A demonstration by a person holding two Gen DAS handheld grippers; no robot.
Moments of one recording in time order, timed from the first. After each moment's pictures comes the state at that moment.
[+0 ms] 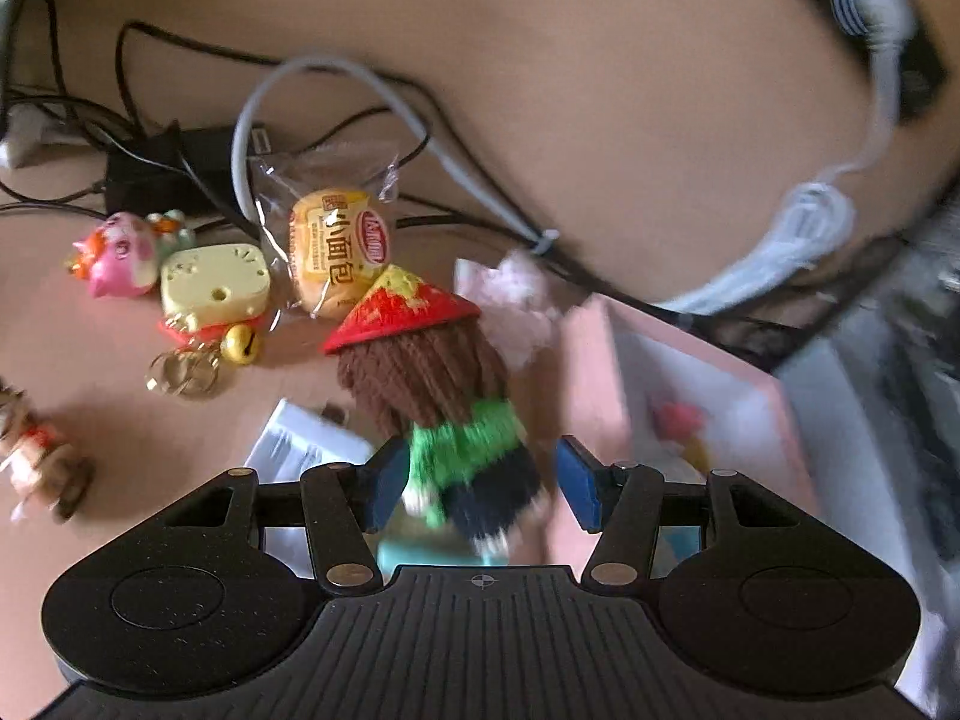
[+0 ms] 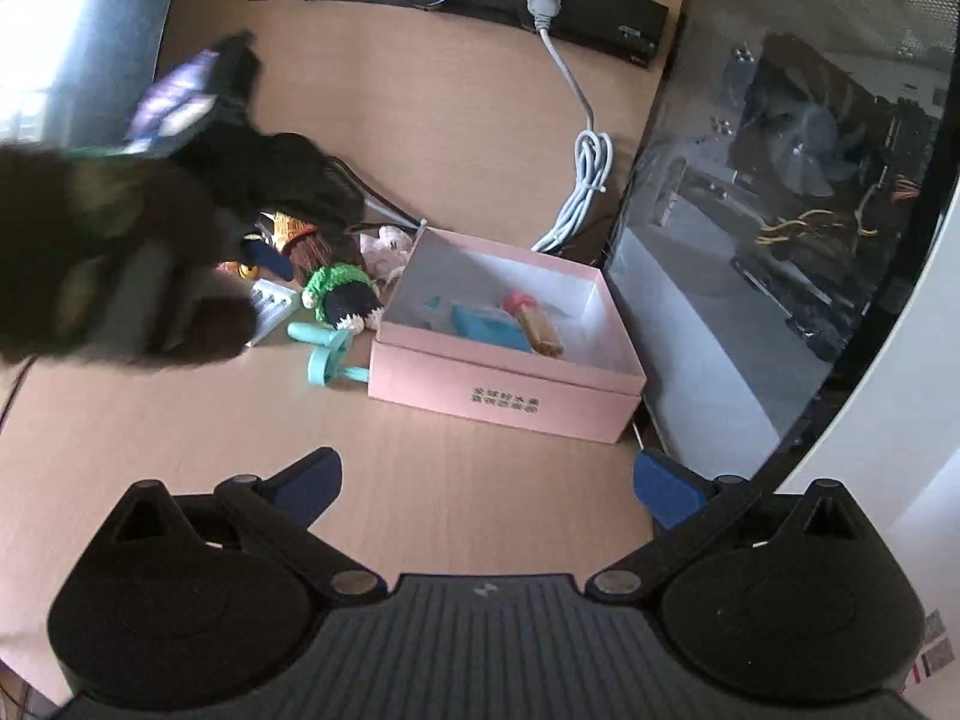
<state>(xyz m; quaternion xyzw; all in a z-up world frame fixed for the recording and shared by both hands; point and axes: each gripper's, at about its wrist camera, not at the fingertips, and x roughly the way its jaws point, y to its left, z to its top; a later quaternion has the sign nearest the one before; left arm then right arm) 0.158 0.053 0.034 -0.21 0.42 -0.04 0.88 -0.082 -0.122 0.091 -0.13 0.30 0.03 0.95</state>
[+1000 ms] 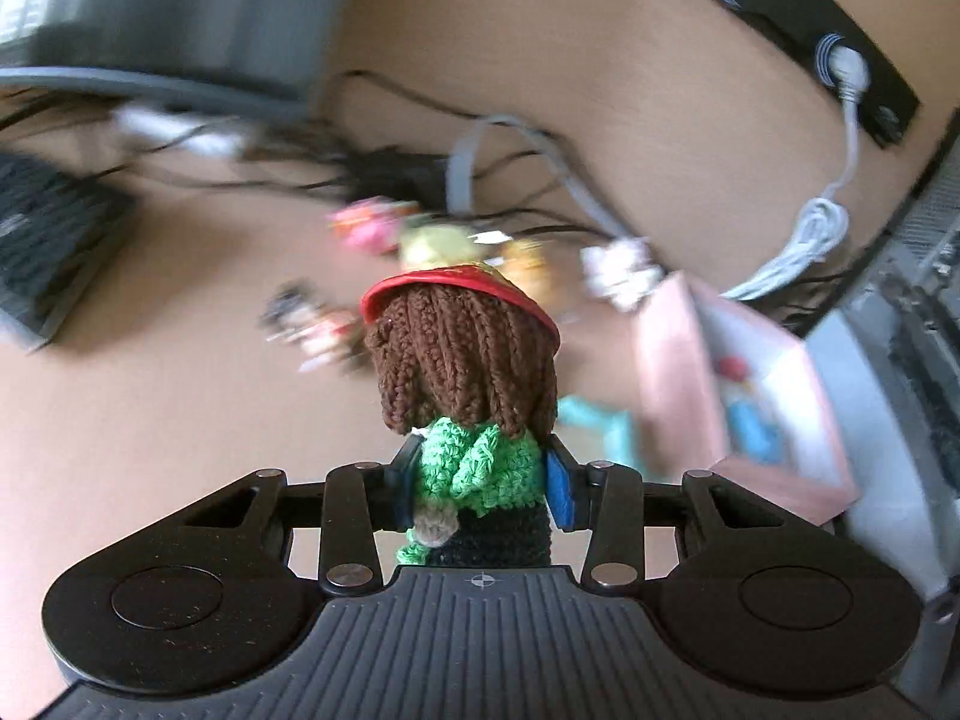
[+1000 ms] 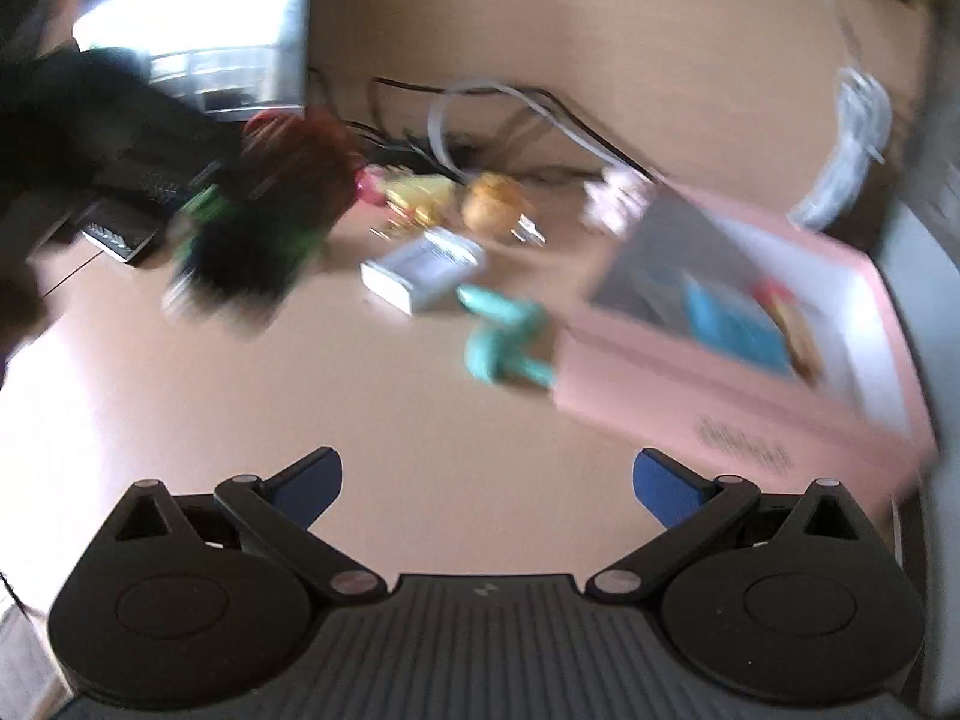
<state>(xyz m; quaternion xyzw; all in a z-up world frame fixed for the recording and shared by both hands) -0.017 0.131 0.062 -0.20 0.38 0.04 0.90 0.015 -0.098 0.041 -0.12 0.34 0.29 0.88</state>
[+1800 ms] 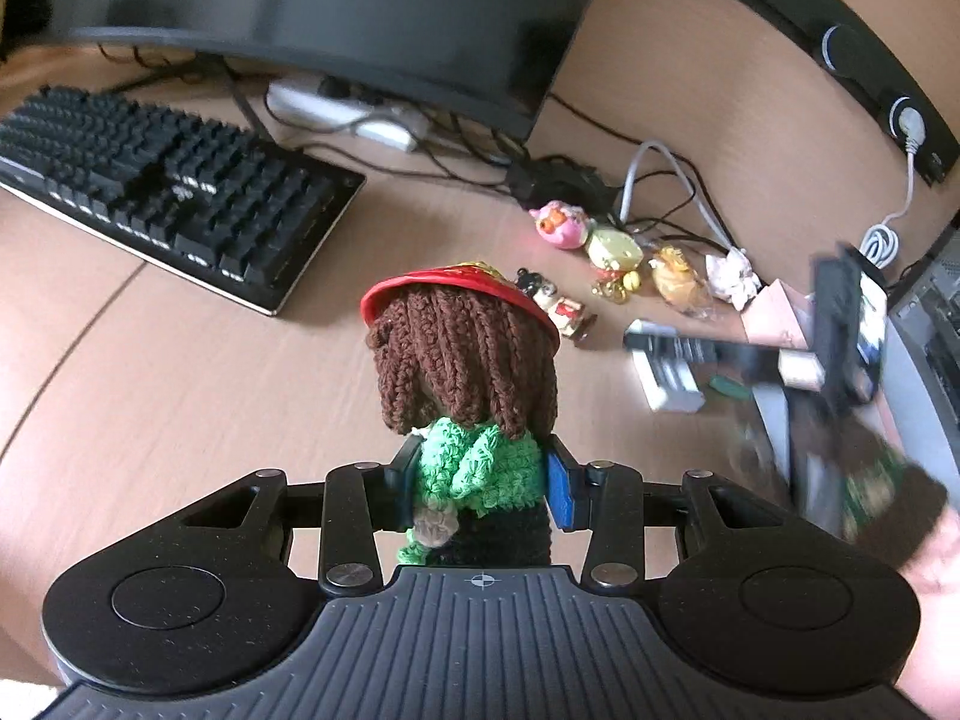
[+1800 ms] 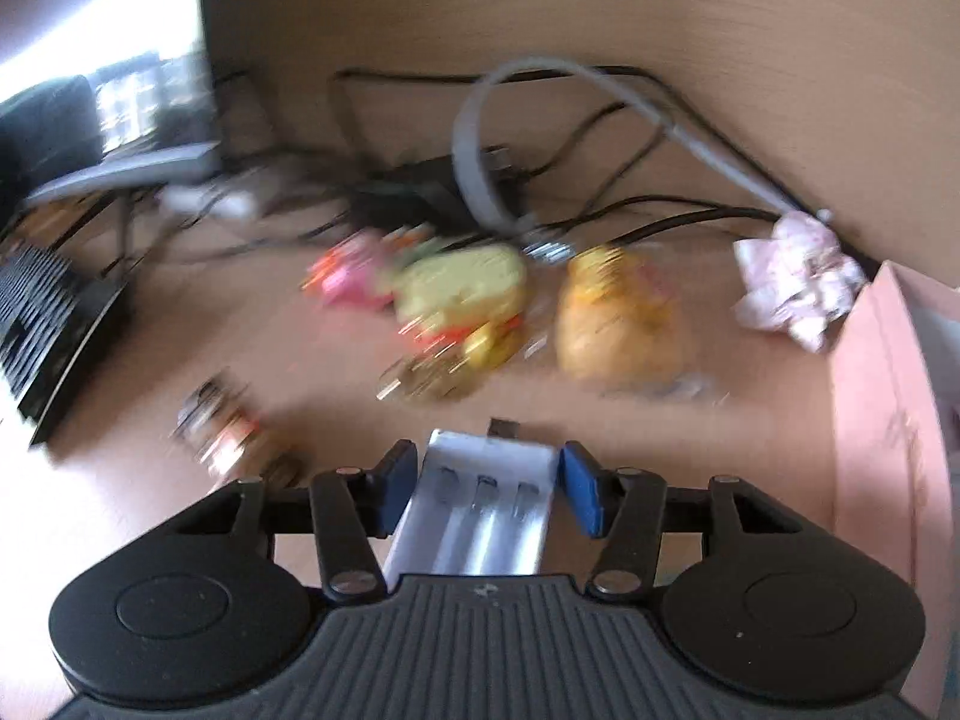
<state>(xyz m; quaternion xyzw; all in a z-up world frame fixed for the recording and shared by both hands) -0.077 0.255 0.056 -0.21 0.40 0.06 0.89 0.140 0.055 0.011 -0.08 0.40 0.28 0.87</state>
